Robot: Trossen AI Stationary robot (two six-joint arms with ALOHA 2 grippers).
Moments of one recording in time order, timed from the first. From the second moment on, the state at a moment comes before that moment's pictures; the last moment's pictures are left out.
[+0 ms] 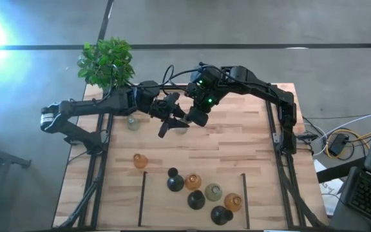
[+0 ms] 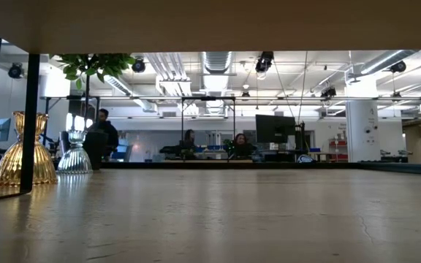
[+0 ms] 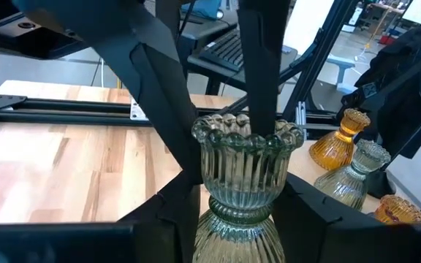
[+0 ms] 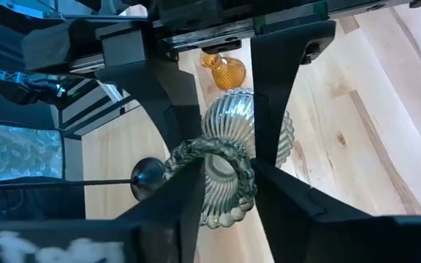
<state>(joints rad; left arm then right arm) 0.23 1.34 1.18 -0.08 0.50 -0.05 -0.20 1.96 2.35 -1.29 -0.41 0.38</state>
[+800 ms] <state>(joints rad) 0.18 1.03 1.18 -0.36 0.15 -0.06 -0.20 1.66 2.23 -1.53 -0.08 0.27</state>
